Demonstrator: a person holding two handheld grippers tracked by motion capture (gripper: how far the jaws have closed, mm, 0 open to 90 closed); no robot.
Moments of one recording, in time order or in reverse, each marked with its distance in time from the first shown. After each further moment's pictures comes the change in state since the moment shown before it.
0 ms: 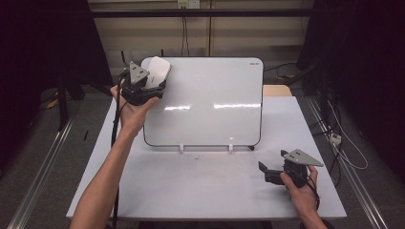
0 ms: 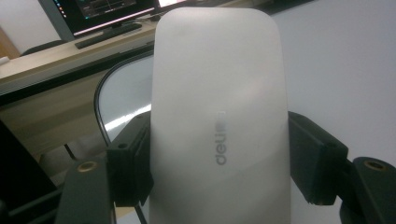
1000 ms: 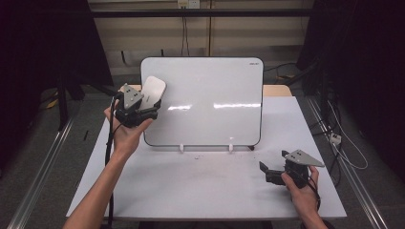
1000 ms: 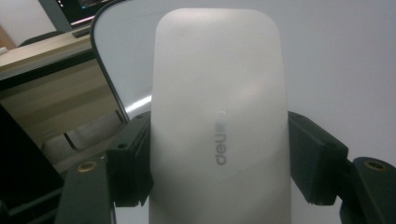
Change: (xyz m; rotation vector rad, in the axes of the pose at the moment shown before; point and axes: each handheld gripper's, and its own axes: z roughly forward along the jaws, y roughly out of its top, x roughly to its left) left arm -0.016 -0.042 -0.037 0.019 -0.013 0.016; right arm -0.002 -0.001 -0.002 -0.001 -0.004 0.005
